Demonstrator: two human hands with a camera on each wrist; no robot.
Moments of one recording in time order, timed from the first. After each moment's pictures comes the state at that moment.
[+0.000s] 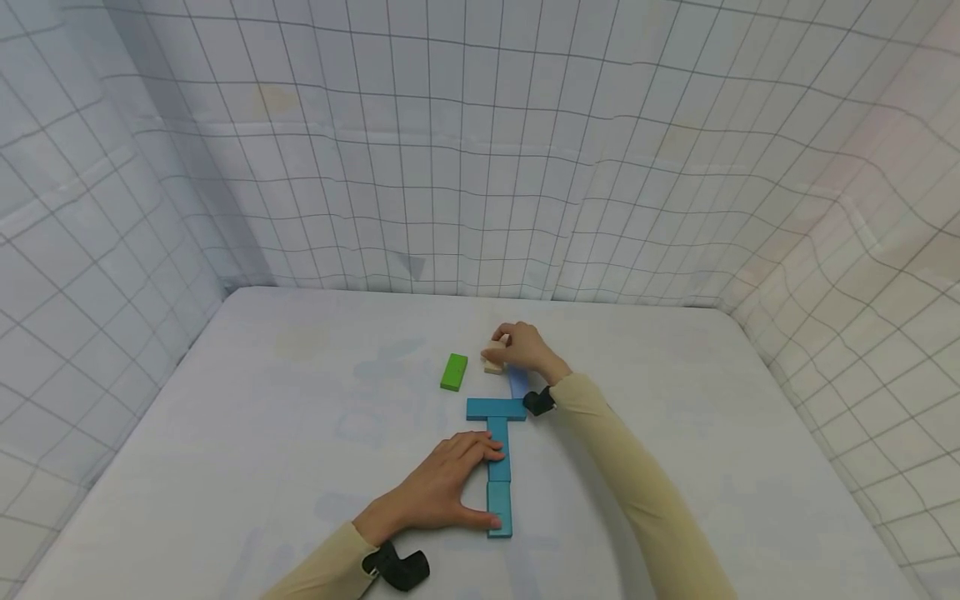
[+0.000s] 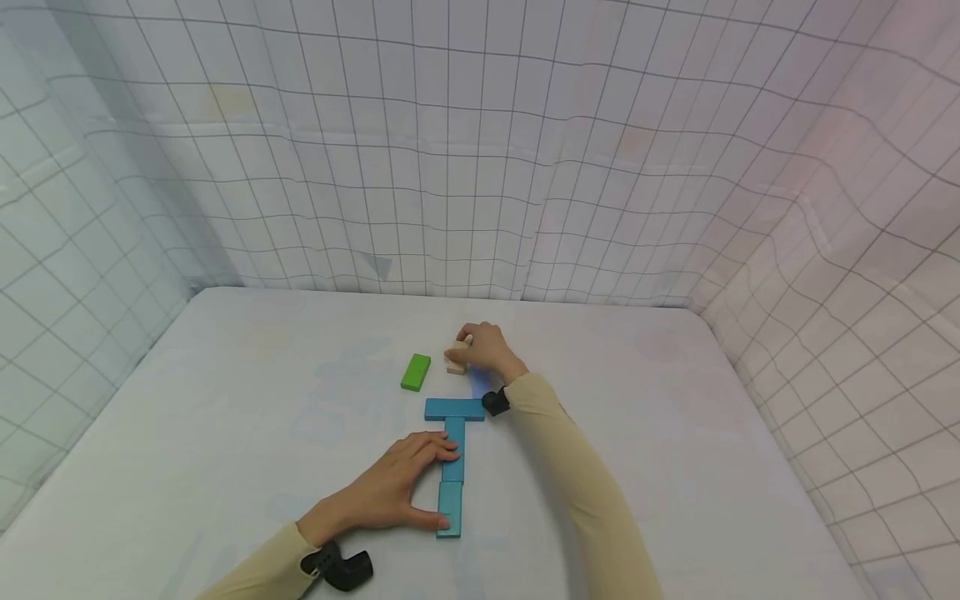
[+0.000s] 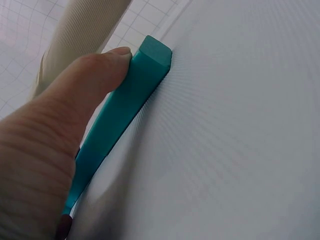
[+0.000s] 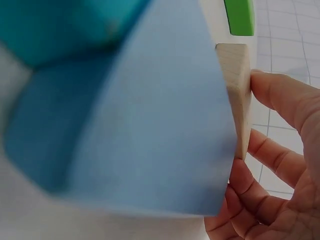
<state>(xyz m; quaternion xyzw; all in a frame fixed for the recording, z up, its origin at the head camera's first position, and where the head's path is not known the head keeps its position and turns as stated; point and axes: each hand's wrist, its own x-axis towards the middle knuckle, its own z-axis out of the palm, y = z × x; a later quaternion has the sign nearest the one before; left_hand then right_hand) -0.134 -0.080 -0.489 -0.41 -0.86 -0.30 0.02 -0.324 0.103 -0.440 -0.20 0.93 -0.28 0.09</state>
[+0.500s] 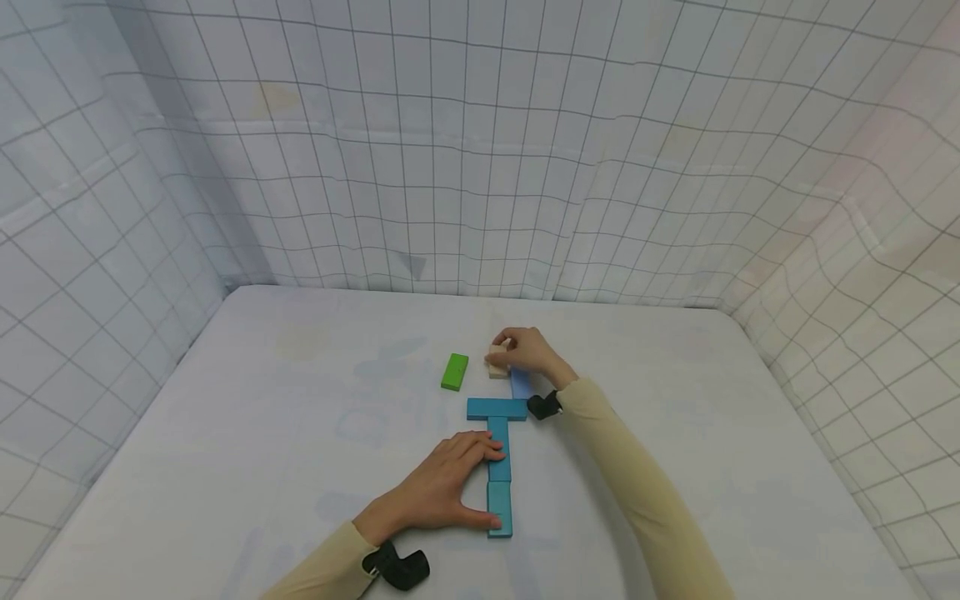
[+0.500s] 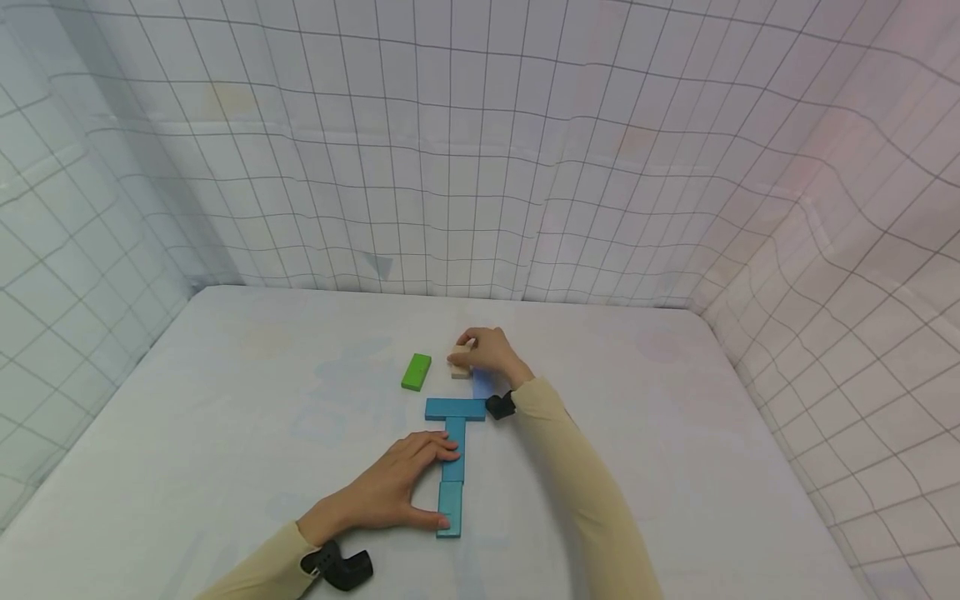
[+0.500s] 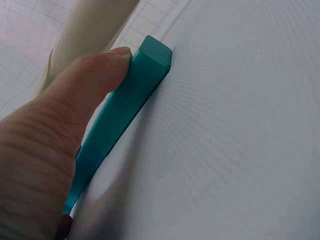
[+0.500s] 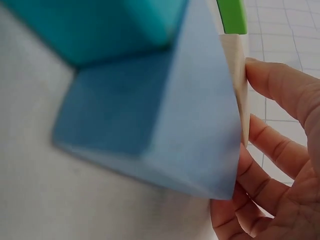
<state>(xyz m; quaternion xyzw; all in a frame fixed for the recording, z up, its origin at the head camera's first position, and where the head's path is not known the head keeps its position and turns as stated) -0.134 -0.080 -0.489 -0.41 -0.86 -0.30 0.03 -0.322 0.110 -0.443 -0.19 0.93 -0.31 0.10</state>
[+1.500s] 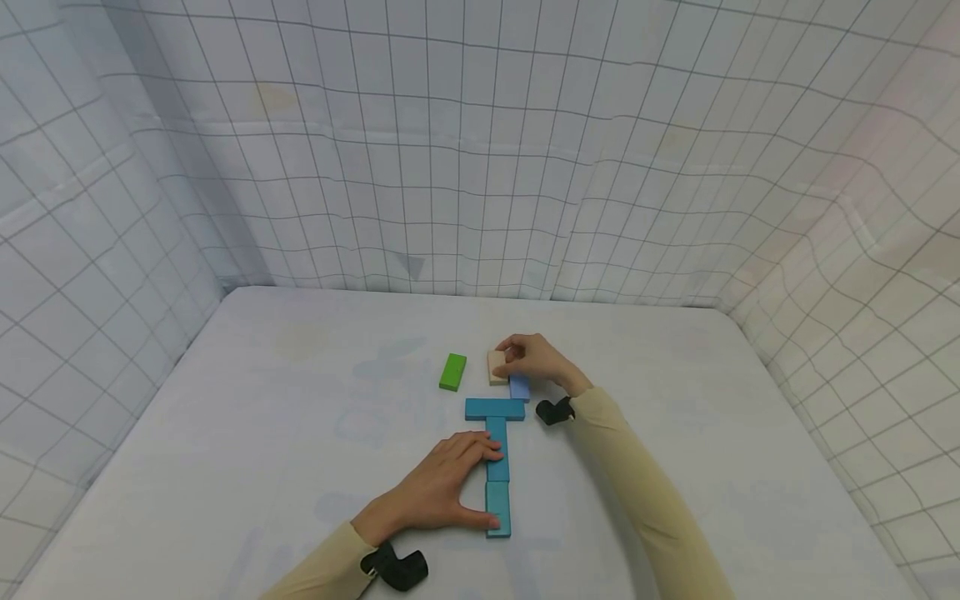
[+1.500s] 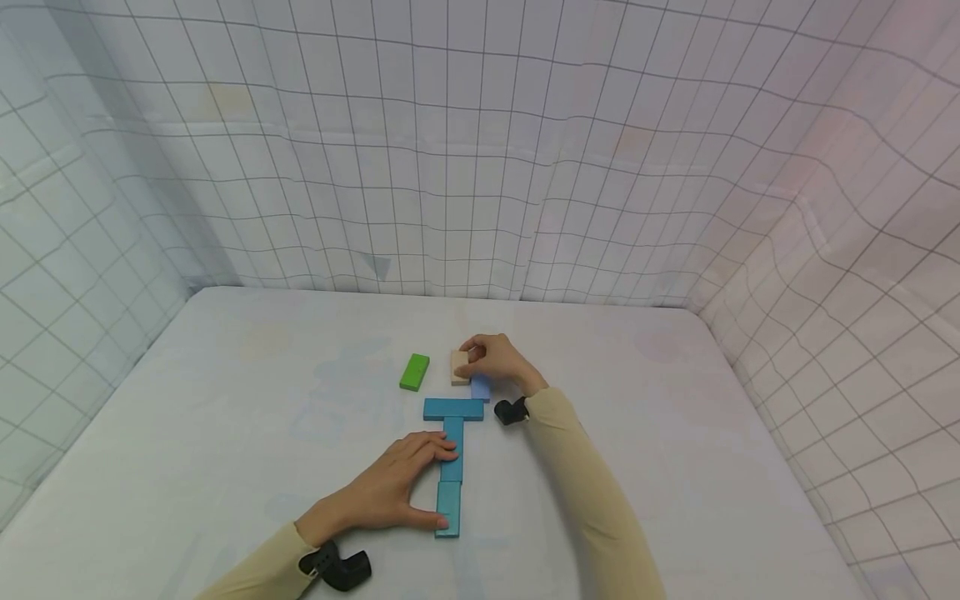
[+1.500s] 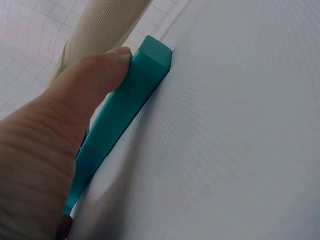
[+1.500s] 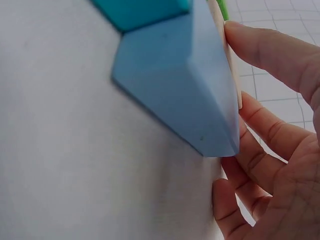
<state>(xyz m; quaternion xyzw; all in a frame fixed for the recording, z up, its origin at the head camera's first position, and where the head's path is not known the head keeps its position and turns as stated) -0.134 -0.080 -0.489 -0.41 -0.86 -0.30 0.03 -0.320 0.131 -0.451 -0.23 0.89 -0.37 0.14</state>
